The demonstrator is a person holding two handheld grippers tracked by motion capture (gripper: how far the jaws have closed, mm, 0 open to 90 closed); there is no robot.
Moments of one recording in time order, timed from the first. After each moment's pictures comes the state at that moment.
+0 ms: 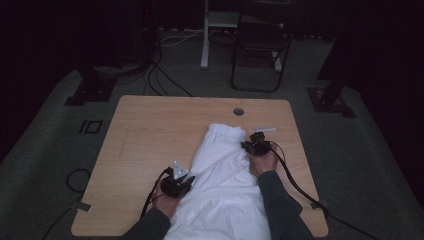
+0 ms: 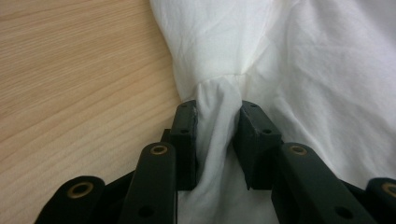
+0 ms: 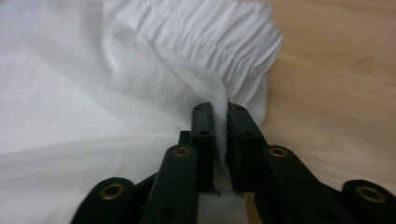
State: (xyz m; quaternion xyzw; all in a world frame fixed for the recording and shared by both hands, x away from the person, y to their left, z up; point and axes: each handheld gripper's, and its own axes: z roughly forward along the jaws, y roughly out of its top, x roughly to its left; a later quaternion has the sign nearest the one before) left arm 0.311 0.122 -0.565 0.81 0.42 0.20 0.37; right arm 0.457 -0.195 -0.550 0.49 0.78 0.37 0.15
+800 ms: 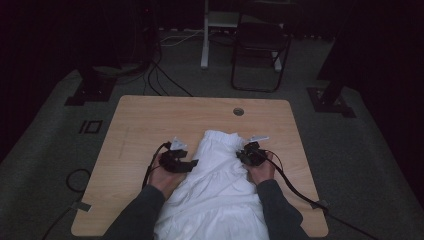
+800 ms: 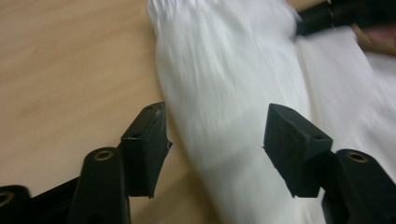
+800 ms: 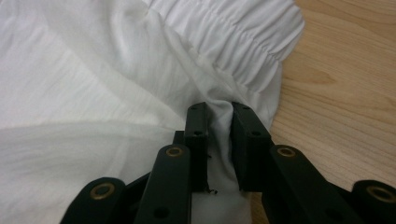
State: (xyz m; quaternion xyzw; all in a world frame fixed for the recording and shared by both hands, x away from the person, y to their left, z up) left arm 0.383 0.123 -0.512 0.82 0.39 0.14 0.39; right arm 0.422 -0.176 -0.554 0.46 0.80 0.35 0.15
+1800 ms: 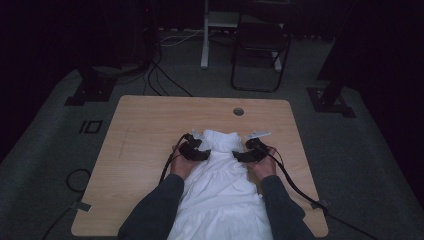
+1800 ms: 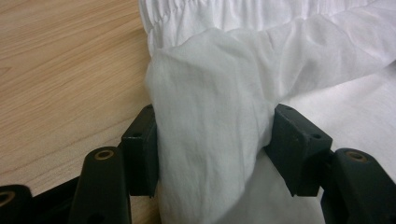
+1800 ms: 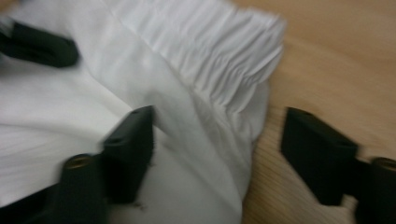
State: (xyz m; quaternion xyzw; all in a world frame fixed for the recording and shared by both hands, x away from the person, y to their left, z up) left arm 0.441 0.077 -0.553 0.83 0.42 0.17 0.34; right arm 0.440 -0.180 -0.552 0.42 0.82 0.35 0.15
